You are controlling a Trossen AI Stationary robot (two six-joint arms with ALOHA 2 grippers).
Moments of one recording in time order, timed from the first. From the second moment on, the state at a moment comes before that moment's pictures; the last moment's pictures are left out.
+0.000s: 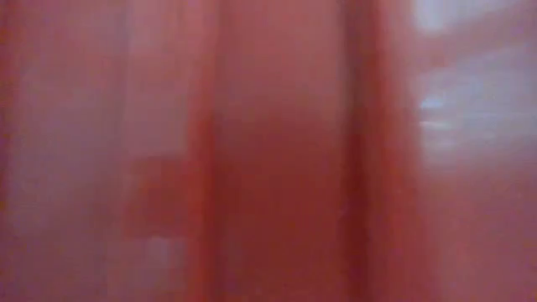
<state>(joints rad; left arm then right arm) 0.20 0.20 0.25 0.29 -0.02 -0.81 -1.05 0.38 0.82 -1.43 -0.60 0.46</state>
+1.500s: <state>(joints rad) 0.20 0.19 0.25 0.29 -0.02 -0.82 -0.89 0.61 0.76 -0.72 -0.52 0.63</state>
